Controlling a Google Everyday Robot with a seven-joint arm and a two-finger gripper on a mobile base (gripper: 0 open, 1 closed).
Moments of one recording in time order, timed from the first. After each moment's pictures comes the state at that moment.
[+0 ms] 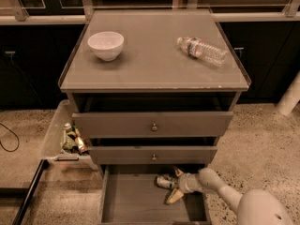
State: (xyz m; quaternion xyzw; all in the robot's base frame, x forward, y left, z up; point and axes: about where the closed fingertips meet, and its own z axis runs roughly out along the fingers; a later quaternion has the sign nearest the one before) arm 0.599 -0.147 0.139 -0.56 0.73 0.18 0.34
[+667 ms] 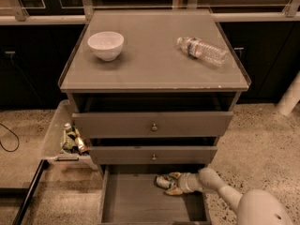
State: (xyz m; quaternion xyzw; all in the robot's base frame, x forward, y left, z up) arm 0.601 -0.149 0.138 -0.56 0.73 0.19 0.34
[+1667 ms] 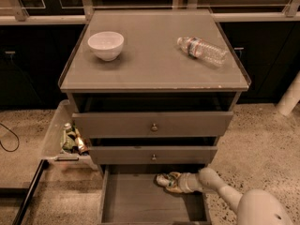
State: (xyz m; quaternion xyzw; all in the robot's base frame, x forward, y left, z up) arm 0.601 -0.149 0.138 -0.56 0.73 0.19 0.34
